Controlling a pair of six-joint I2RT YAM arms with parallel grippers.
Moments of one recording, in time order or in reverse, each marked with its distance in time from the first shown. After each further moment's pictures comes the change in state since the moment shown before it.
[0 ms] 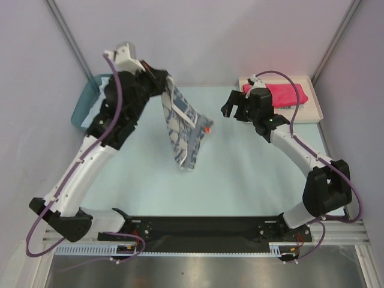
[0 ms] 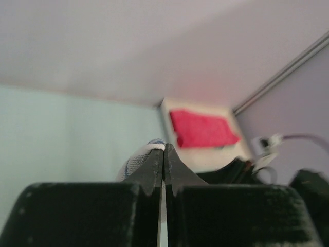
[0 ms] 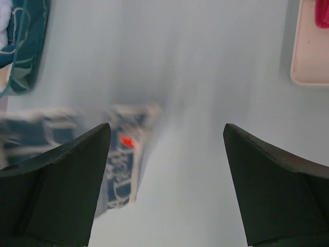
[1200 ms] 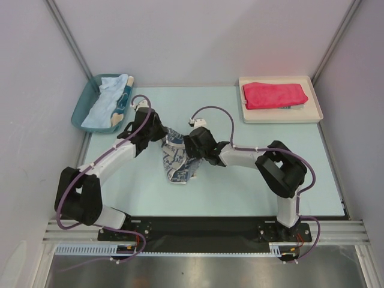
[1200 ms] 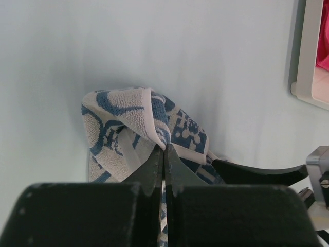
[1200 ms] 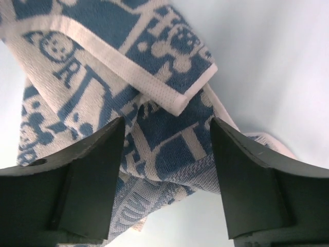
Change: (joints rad) left arm 0.207 0.113 -0.737 0.178 0.217 -0.216; right arm 0.478 0.366 -0.081 0.187 0.302 -0.064
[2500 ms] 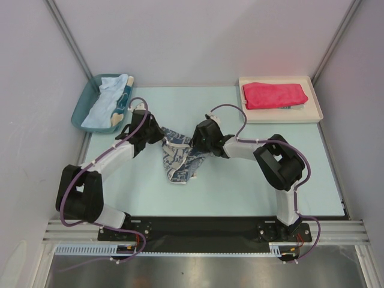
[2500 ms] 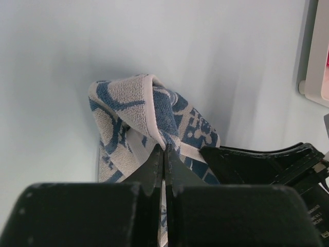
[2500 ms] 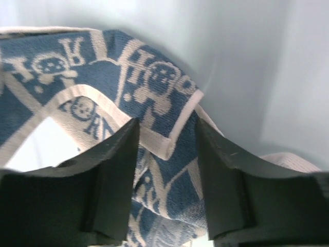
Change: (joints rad) left arm 0.058 0.025 -0.045 0.047 0.074 0.002; right arm -0.120 0.069 0.037 0.031 -0.145 0.427
